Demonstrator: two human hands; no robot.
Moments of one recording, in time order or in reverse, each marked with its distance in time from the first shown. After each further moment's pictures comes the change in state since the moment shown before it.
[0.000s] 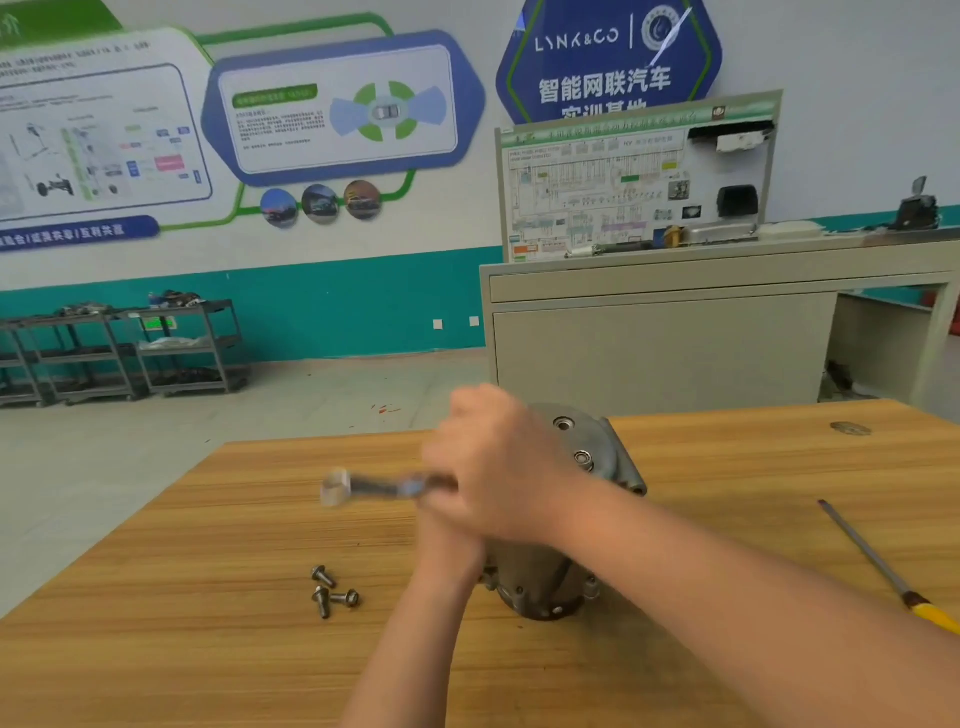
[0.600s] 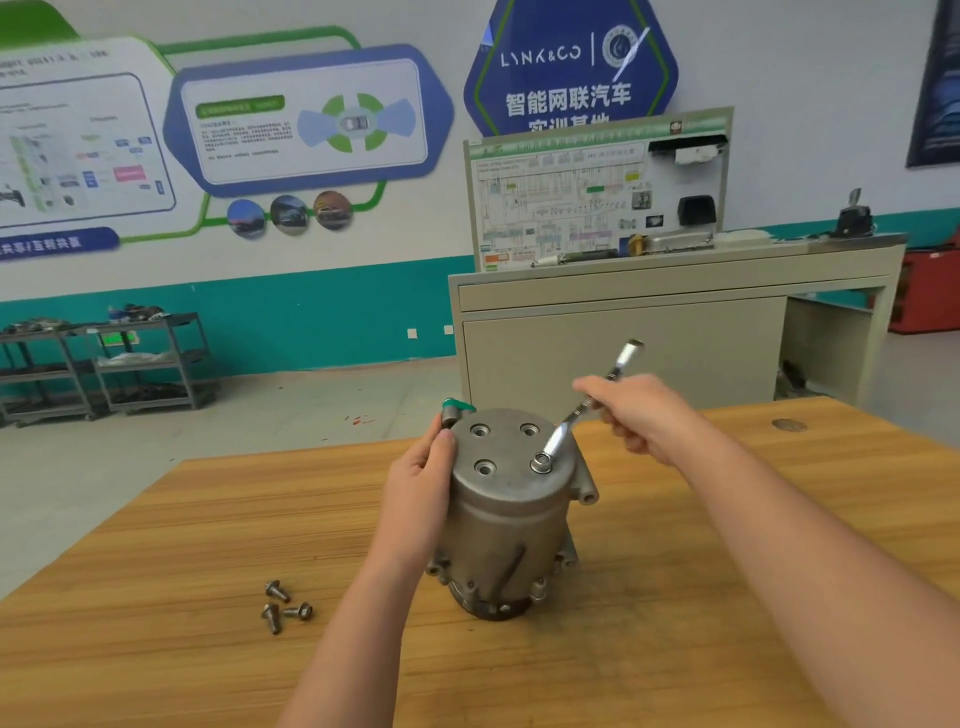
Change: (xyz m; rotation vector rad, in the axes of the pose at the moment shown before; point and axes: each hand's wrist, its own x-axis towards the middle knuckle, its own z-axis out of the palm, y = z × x) left_hand 0.011 0.013 0.014 -0.223 -0.163 -0.249; right_hand -0.078 0.127 -0.051 0.630 -0.015 1.553
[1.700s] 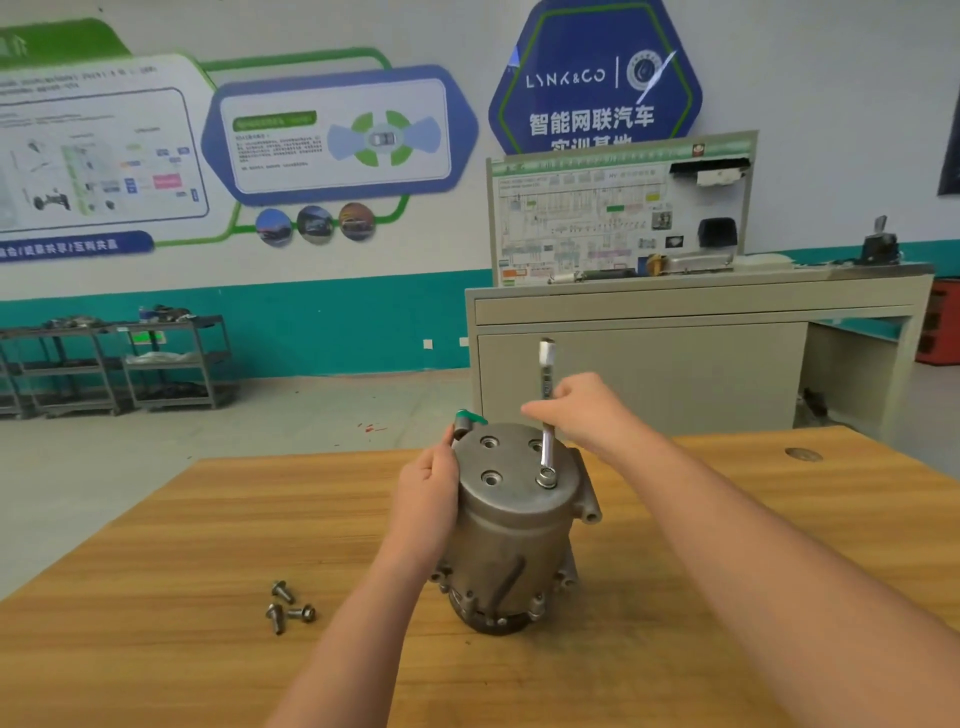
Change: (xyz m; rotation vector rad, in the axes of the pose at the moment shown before) left_hand 0.005 0.002 0.008 0.154 0.064 0.025; right_hand -0.007 -0.032 0.034 -0.315 -0.046 -0.274
